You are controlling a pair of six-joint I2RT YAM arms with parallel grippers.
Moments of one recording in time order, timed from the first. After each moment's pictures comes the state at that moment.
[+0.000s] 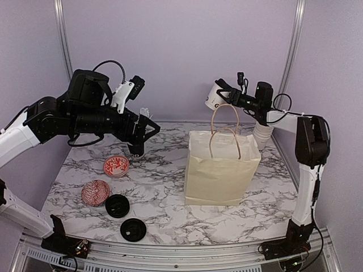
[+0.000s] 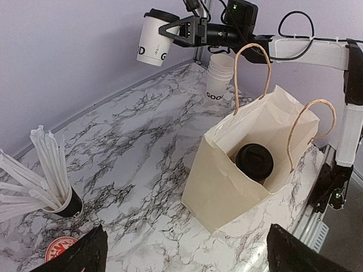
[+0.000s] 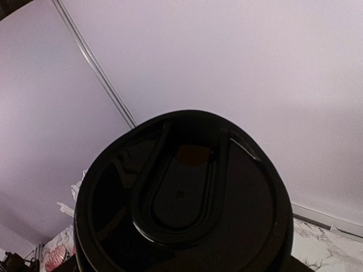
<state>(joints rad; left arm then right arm) -0.97 1.30 1.51 -0.70 -0.11 -0.19 0.16 2.09 1.65 0.48 -0.81 0.52</state>
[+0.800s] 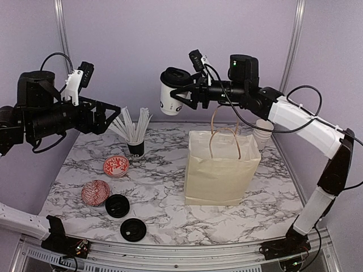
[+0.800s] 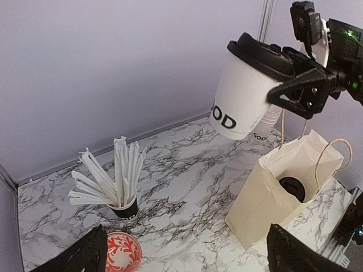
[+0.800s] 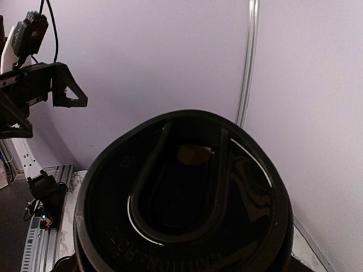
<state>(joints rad) -0.97 1.05 1.44 -0.73 -0.37 -0.19 0.66 1.69 1.73 -0.12 -0.61 -0.08</state>
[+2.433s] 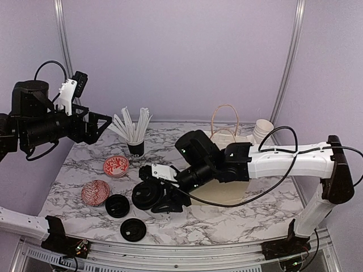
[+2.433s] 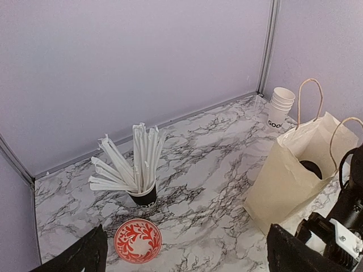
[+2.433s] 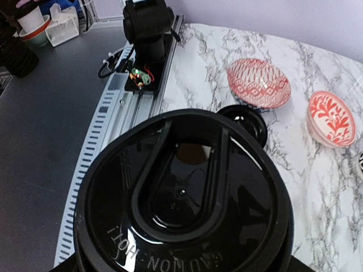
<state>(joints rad) -0.97 0.95 1.37 -0.79 -0.42 -0.15 1.17 1.66 1.34 -0.36 -0.47 -0.31</state>
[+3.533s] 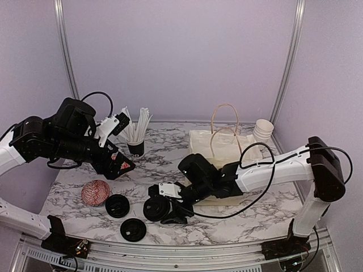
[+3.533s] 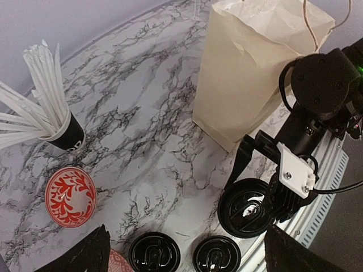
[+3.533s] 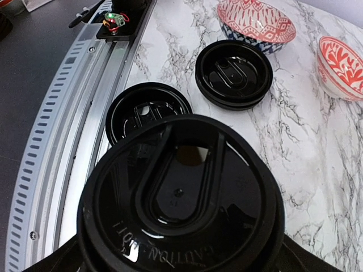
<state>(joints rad) -0.98 1.09 1.26 -0.89 -0.09 -0.15 1.13 1.75 1.07 -0.09 -0.44 -0.37</state>
